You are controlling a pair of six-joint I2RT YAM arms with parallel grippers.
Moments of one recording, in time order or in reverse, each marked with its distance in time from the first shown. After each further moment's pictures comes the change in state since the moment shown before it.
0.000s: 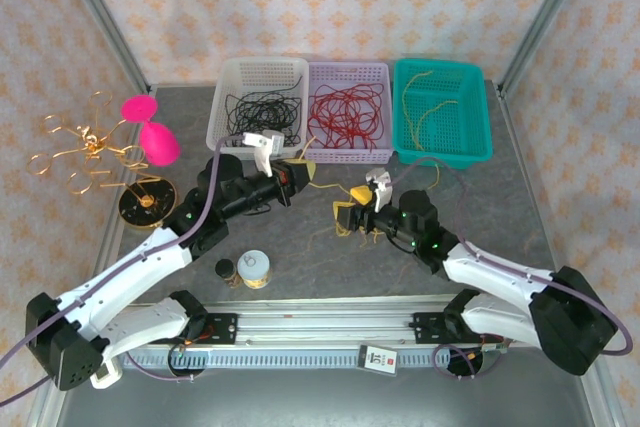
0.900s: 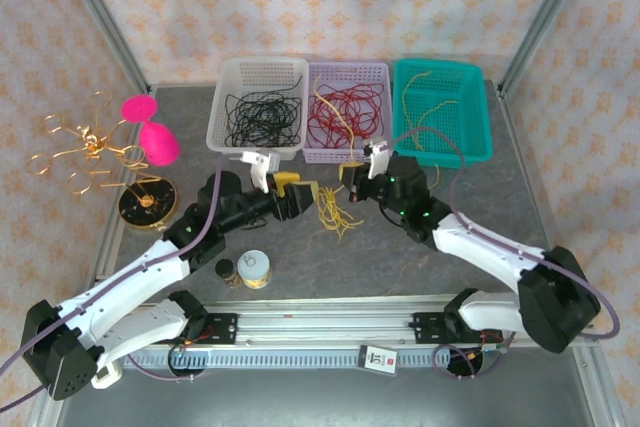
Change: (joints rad) left arm 0.000 -0.084 -0.198 0.040 -0.014 0.004; right arm -0.067 0.117 0.284 -0.220 0.056 0.090
